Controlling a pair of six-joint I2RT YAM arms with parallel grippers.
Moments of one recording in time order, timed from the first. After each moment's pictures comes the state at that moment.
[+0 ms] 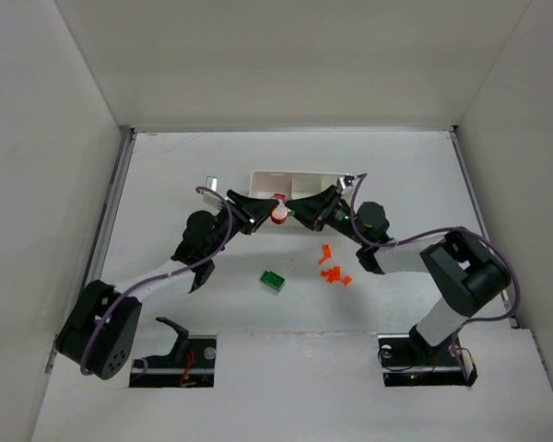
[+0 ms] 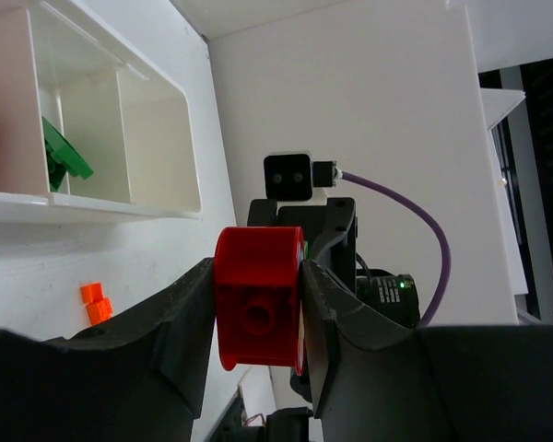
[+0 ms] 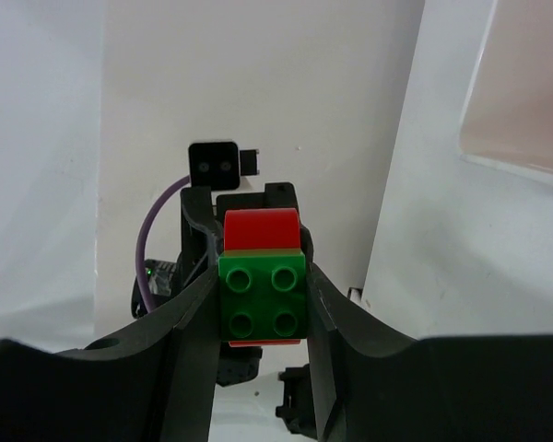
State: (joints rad) left arm -0.49 1.24 0.43 0.82 0.21 -1.29; right arm 0.57 1.64 0.59 1.19 -0.37 1.48
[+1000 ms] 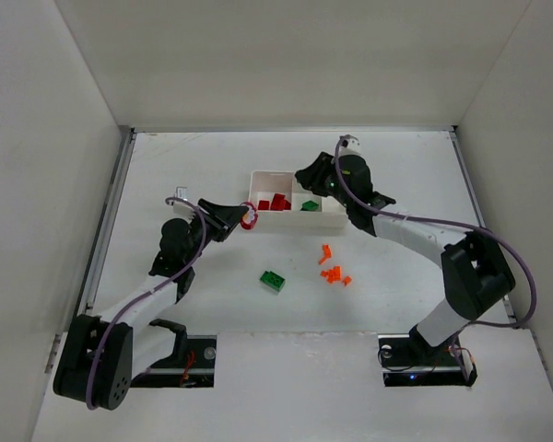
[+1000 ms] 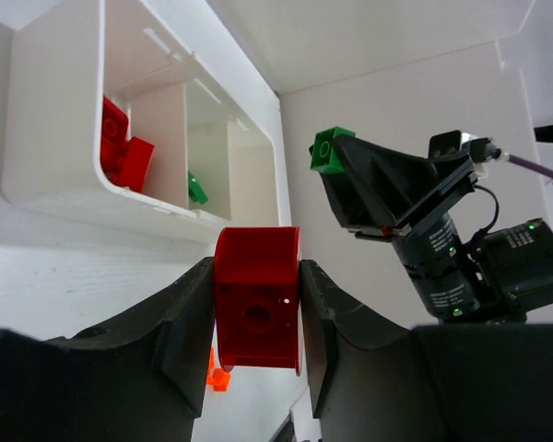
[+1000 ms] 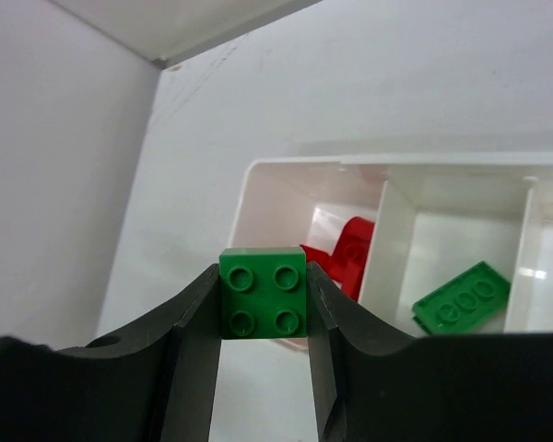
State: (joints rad) left arm -0.26 1.05 0.30 0.67 0.29 -1.21; right arm 0.56 1.58 1.05 0.29 0.05 0.75
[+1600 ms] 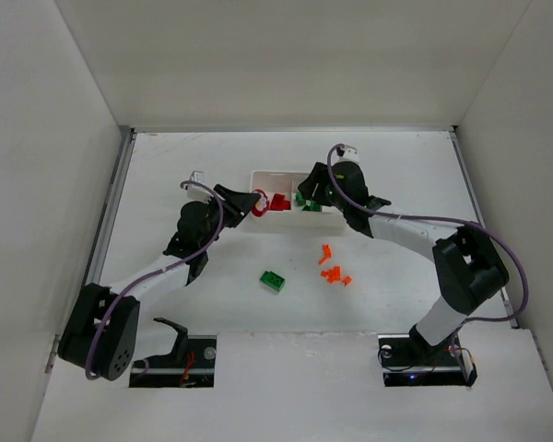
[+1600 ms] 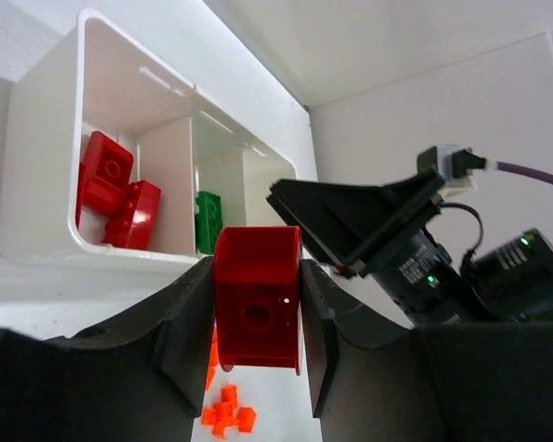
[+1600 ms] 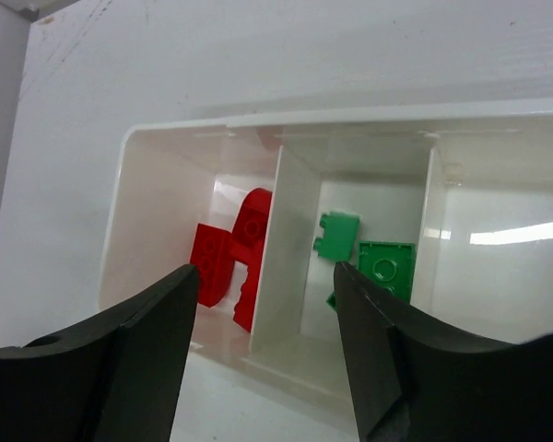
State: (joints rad) left arm -0.38 1.20 0.45 0.63 0.14 -1.10; right arm 0.56 1.67 1.06 0.19 0.14 0.66
